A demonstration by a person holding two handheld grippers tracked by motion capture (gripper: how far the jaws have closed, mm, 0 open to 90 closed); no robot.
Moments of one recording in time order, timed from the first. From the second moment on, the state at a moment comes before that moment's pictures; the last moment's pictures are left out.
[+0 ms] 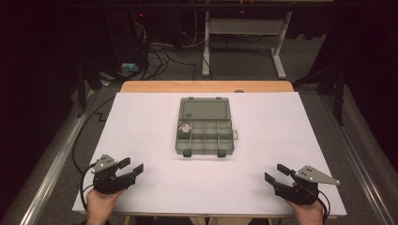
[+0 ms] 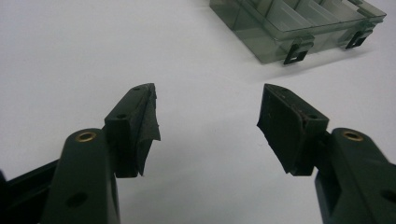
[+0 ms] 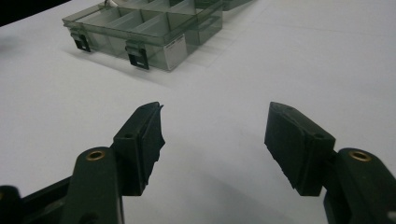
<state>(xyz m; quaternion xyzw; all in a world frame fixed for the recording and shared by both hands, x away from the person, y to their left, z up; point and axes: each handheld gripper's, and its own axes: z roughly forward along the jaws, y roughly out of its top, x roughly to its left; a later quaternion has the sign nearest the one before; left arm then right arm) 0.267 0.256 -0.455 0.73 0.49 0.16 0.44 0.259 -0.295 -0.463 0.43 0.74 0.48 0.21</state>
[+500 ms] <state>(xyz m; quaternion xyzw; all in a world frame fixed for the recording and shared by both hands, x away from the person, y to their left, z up) 0.266 0.254 -0.454 0.74 0.48 0.16 0.44 0.273 -0.275 -0.453 0.40 0.75 0.49 0.18</state>
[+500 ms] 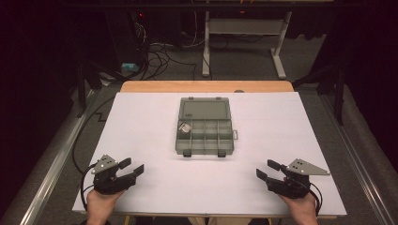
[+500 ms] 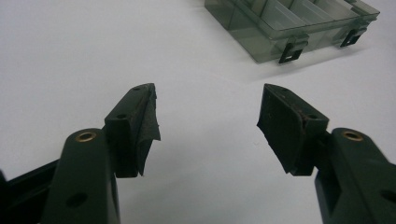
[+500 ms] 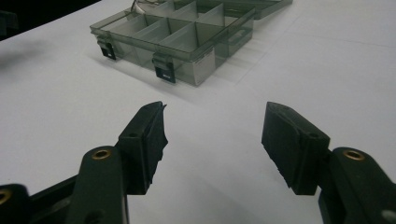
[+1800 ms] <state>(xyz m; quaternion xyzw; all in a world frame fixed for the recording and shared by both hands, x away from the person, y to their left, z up) 0.267 0.254 -0.452 0.73 0.48 0.16 0.46 0.342 -0.219 -0.434 0.42 0.78 0.43 0.15</state>
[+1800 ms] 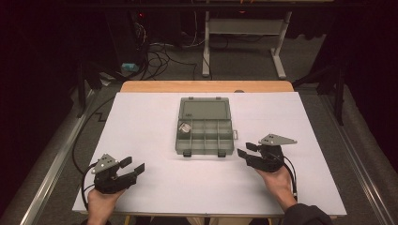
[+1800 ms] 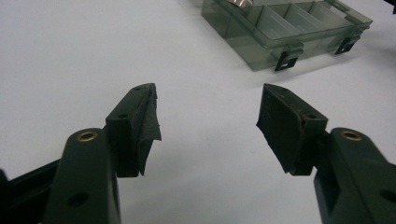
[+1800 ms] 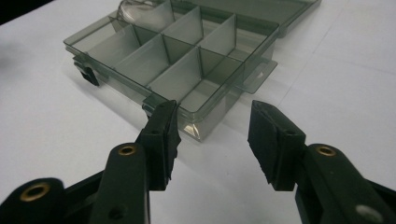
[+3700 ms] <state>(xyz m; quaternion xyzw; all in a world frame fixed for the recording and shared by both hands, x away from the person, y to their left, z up) 0.270 0.234 -0.447 0.75 0.46 0.18 0.45 0.436 -0.172 -0.419 0.50 0.81 0.28 0.09</state>
